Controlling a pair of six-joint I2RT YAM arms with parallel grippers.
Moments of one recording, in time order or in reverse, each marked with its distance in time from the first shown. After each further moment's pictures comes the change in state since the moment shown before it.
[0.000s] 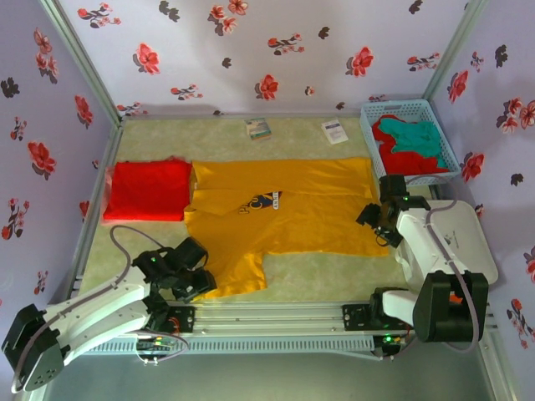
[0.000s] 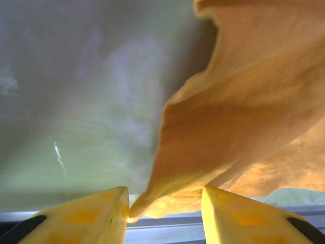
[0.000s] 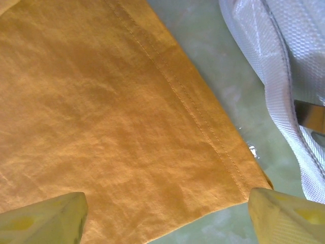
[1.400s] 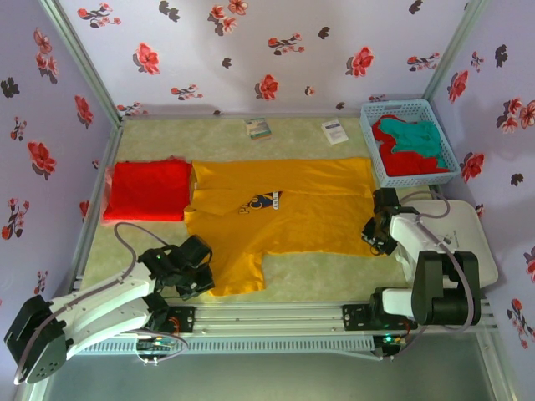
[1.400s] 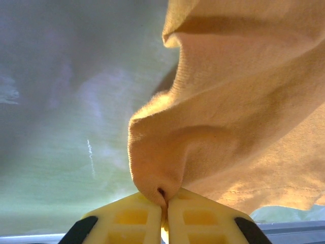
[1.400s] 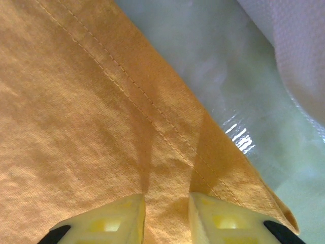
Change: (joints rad) left arm -0.014 0.067 0.010 0.063 -0.034 -0.017; right arm -0.007 0.103 -0.171 0.186 0.021 0.090
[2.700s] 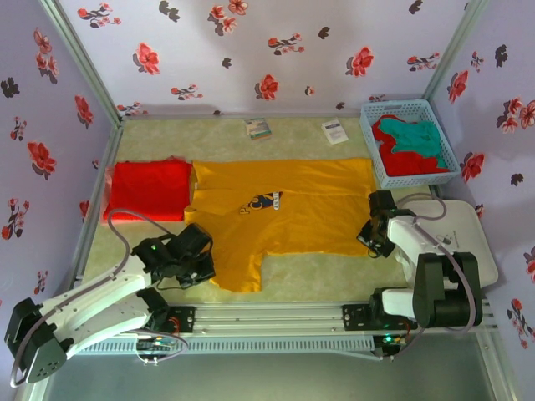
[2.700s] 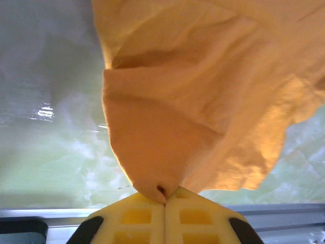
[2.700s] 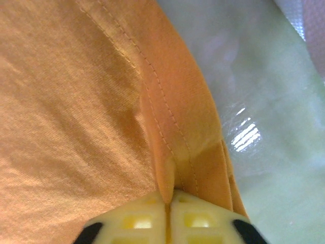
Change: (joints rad) left arm 0.013 0.005 0.198 -0.125 -0.064 0.069; right arm 0.046 -0.013 -0.021 0.004 0.010 0.024
